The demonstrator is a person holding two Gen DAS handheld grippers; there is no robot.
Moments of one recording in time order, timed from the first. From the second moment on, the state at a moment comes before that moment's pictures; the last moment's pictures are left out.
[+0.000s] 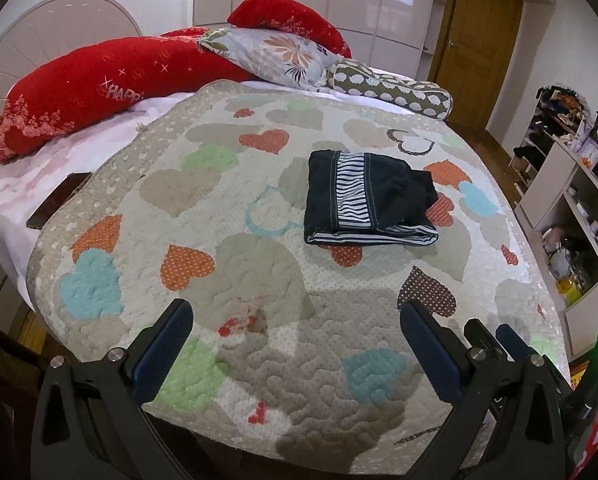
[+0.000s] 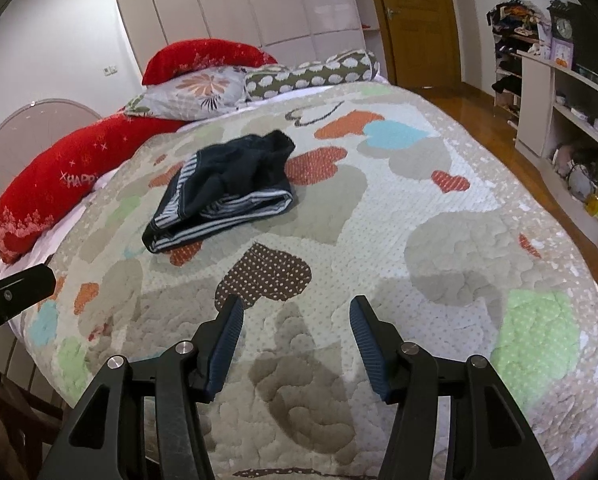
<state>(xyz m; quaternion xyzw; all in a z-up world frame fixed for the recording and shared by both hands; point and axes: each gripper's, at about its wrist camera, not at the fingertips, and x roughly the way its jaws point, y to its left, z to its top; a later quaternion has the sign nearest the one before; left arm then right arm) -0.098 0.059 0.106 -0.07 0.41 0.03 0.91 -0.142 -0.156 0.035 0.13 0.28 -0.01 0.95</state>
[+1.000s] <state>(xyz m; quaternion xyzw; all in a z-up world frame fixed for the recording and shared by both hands) 0.131 0.083 0.014 -0.19 0.53 -0.14 0.82 0.102 -0.208 0.044 0.31 0.37 0.17 0.86</state>
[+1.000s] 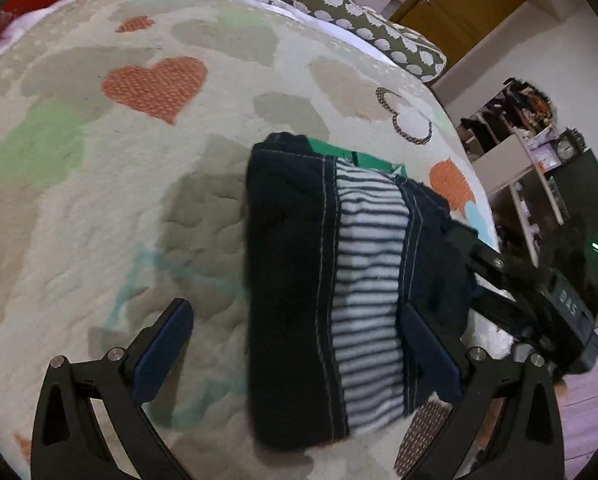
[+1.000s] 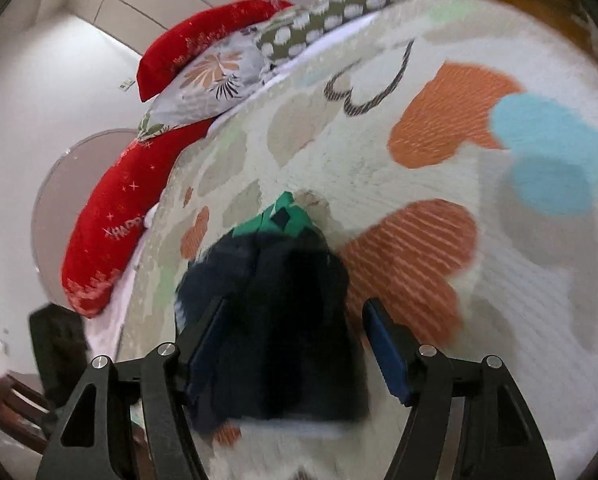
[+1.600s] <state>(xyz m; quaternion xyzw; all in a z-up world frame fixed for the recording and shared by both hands) 0.187 0.086 0.031 -0.16 0.52 -0.08 0.84 0.141 -0.200 0.083 0.25 0.35 0.12 0.90</state>
